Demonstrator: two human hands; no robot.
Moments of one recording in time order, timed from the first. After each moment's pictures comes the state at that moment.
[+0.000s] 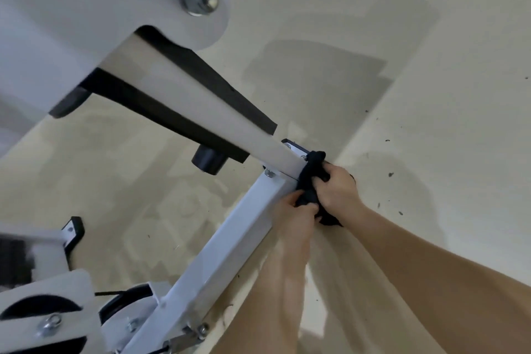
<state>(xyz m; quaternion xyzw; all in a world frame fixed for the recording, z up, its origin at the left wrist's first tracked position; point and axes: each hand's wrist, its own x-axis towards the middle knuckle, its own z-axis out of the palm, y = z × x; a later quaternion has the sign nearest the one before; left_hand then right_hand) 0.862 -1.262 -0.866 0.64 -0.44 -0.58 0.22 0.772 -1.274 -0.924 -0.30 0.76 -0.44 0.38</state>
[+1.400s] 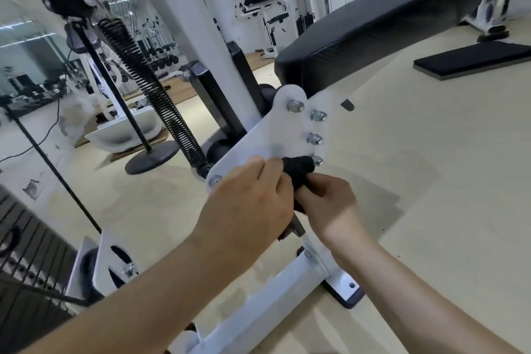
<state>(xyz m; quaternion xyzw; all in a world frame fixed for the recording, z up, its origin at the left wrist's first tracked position) 0.956 -1.209 -0.536 0.23 -0.85 0.45 0.13 0.828 -1.201 -0.606 -0.42 0.53 -0.64 0.36</state>
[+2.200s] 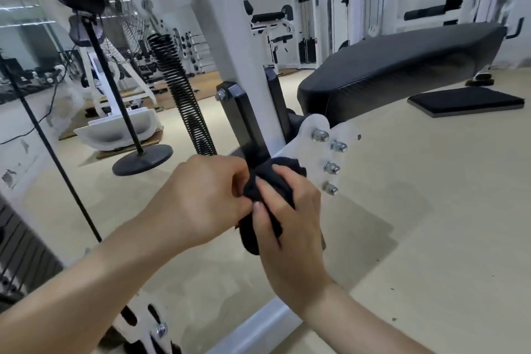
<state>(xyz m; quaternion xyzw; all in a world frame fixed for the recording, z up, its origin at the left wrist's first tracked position) 1.006 -1.256 -0.489 0.45 -0.87 0.04 0.21 0.893 -1.230 -0.605 -0.57 0.50 -0.64 -0.11</state>
